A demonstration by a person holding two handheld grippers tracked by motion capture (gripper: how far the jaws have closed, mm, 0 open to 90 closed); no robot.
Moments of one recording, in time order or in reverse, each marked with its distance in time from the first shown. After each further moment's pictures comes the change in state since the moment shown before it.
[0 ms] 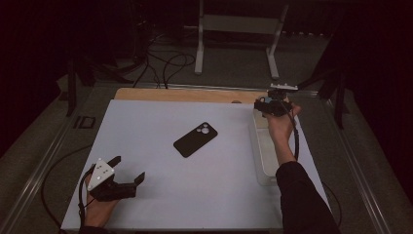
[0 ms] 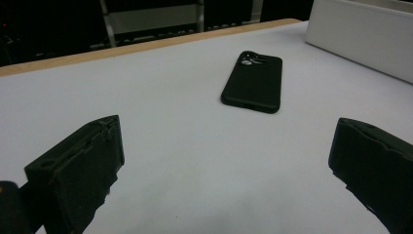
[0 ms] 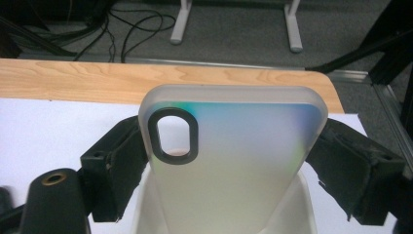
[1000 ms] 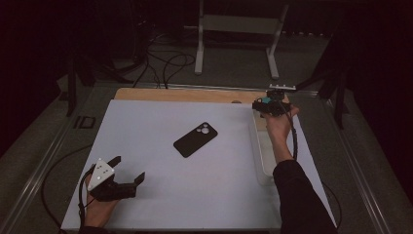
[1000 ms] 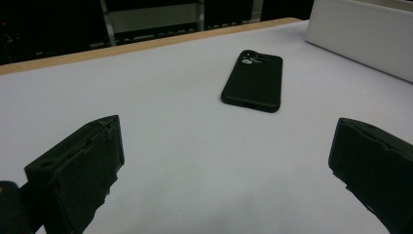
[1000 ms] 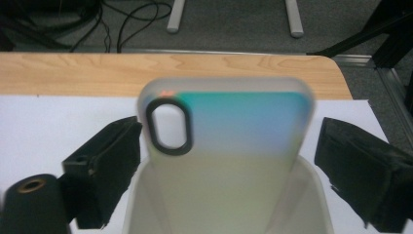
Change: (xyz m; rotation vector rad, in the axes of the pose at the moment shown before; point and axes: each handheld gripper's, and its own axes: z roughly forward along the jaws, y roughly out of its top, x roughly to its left) left arm 0.000 -0.001 0.000 0.004 0.000 -0.001; right arm -0.001 -0.003 0.015 0.041 0.002 0.042
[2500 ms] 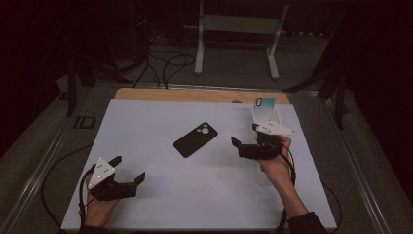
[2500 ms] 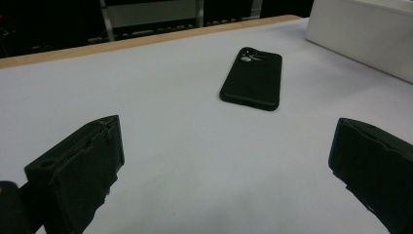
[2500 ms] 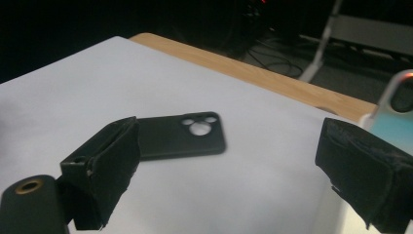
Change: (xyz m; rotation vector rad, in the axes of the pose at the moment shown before) left arm 0.000 0.002 0.001 0.020 -0.003 -0.012; right arm 0.057 -0.090 -0.132 -0.253 0.494 -0.333
